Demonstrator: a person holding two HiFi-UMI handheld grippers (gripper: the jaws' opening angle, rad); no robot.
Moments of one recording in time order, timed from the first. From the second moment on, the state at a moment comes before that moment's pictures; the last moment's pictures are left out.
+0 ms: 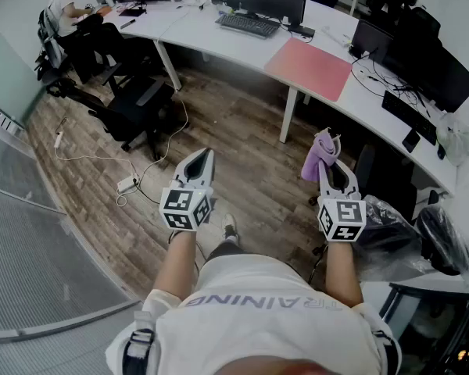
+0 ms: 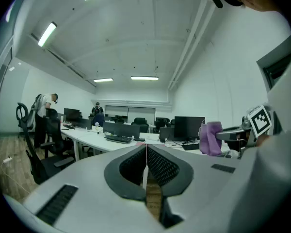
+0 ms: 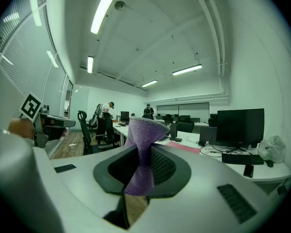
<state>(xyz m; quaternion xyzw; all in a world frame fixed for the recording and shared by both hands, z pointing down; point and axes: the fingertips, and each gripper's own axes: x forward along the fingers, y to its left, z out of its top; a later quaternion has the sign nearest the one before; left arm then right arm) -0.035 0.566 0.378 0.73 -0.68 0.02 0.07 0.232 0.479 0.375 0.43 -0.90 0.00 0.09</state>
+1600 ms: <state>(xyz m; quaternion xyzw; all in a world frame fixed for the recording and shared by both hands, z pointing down) -0.204 0.481 0.378 0.72 -0.69 -0.01 0.08 0.047 0.372 0.363 0.40 -0.91 -0.01 0.10</state>
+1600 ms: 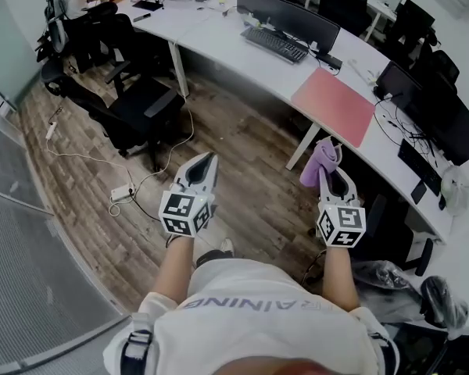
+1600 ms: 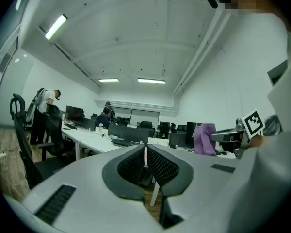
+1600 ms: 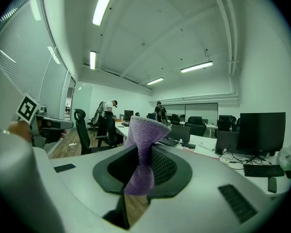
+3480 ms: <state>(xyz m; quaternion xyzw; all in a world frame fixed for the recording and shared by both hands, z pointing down) -0.135 0.017 0.391 0.79 -0.60 0.06 0.07 0.120 -0.055 0.412 0.47 -0.87 0.06 0.08</state>
